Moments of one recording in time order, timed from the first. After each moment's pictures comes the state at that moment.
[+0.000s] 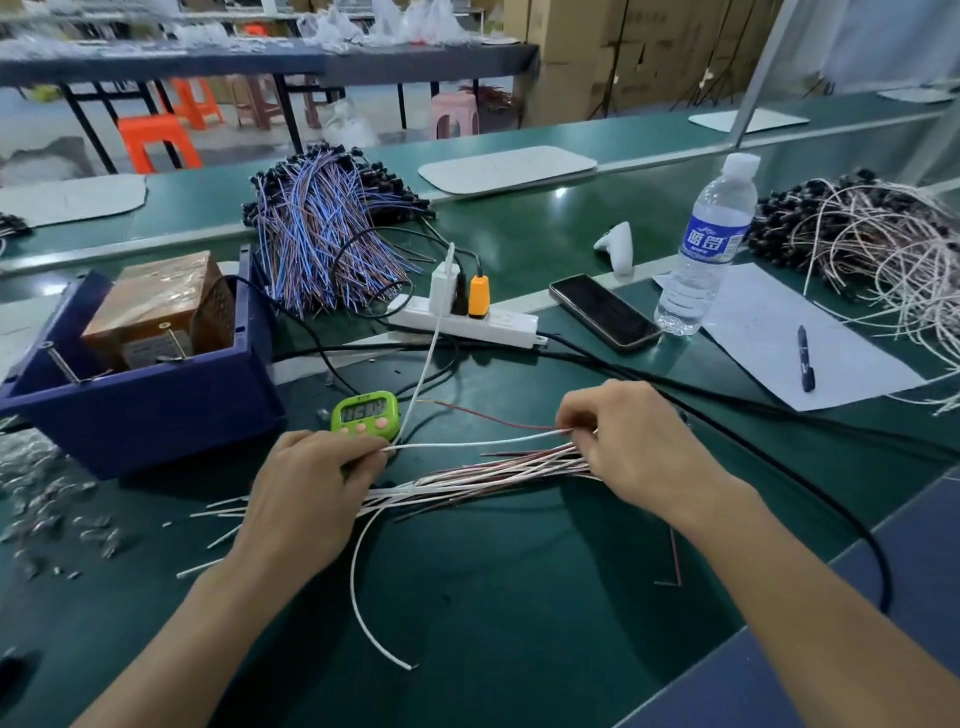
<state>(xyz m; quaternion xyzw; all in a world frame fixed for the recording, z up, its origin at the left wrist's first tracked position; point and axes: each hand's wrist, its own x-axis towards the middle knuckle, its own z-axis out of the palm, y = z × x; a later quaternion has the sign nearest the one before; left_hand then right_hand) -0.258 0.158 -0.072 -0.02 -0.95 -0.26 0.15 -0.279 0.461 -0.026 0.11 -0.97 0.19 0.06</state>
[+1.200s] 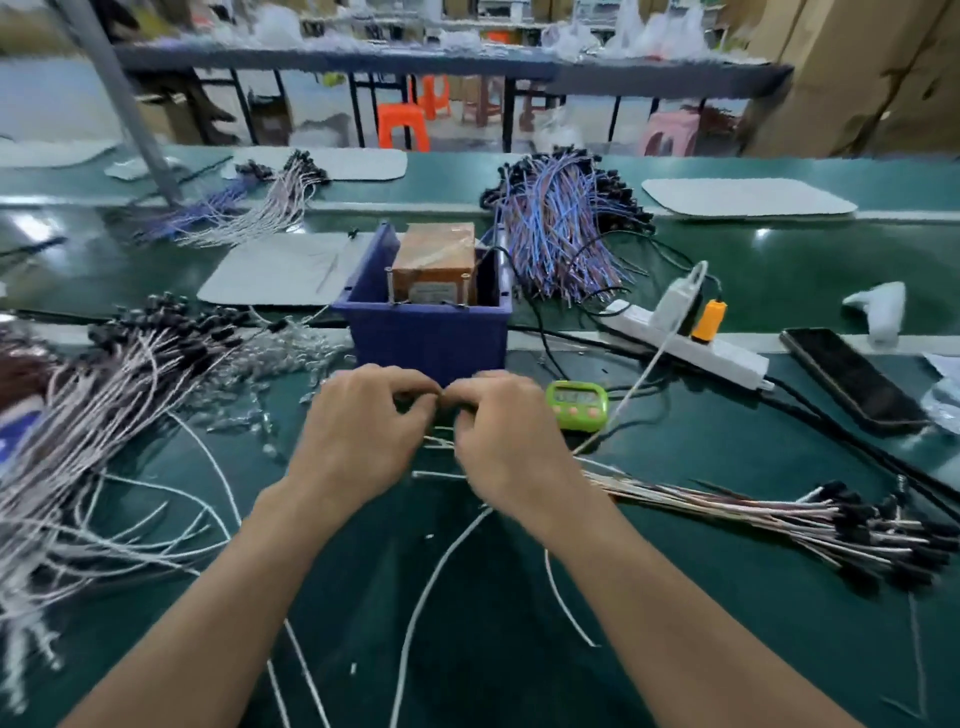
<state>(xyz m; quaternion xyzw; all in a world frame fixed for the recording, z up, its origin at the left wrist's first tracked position) -0.200 0.065 -0.023 0.13 -0.93 -0.27 0.22 -0.256 0.212 -0.027 0.33 -0.86 0.38 0.03</state>
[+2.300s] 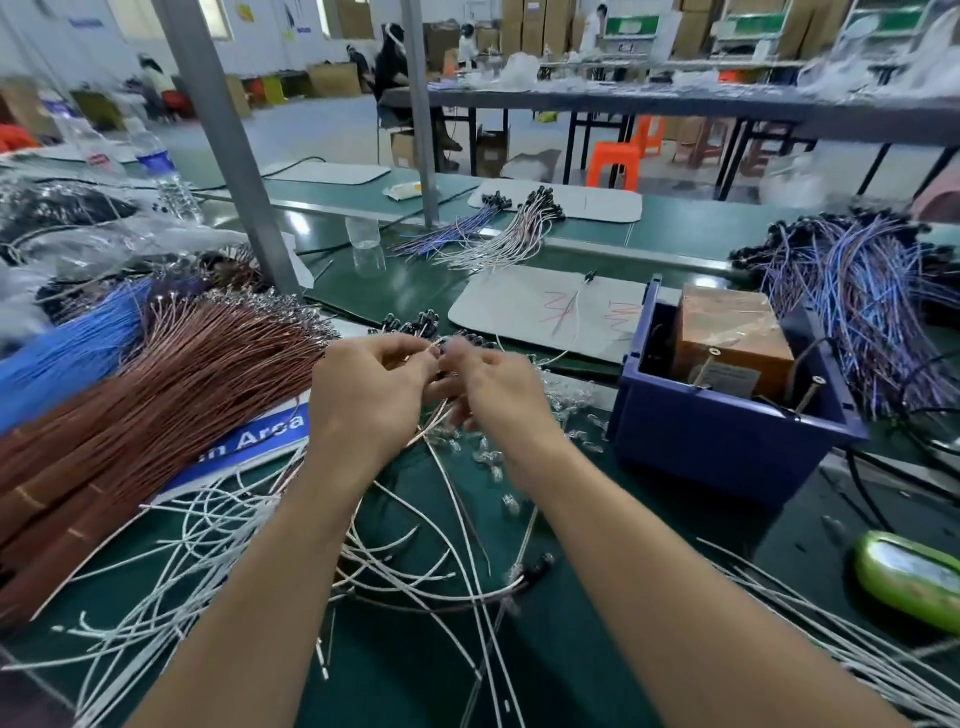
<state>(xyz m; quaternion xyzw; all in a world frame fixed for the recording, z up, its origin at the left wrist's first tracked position) -0.134 -0.125 0.005 0.40 -0.75 -0.37 0.37 -0.238 -0.050 -0.014 0.28 -0.68 0.62 -0.29</state>
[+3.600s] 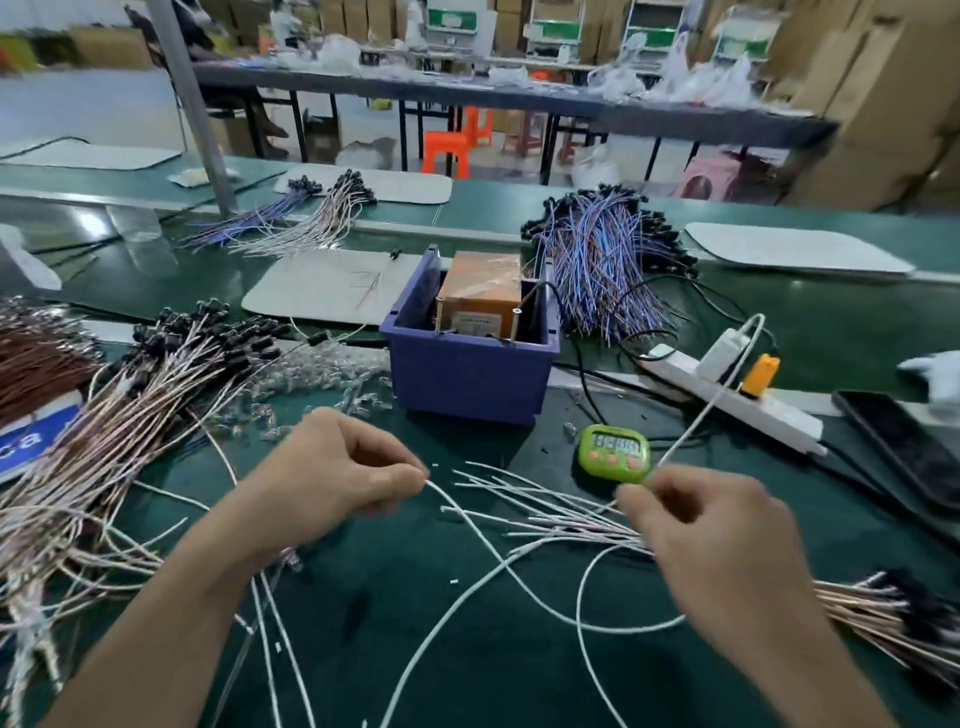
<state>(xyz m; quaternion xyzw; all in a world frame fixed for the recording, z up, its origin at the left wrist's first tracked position) -0.159 0.013 -0.014 0.14 -0.81 -0.57 0.04 -0.233 0.300 0.002 0.17 -0.93 0.32 0.07</state>
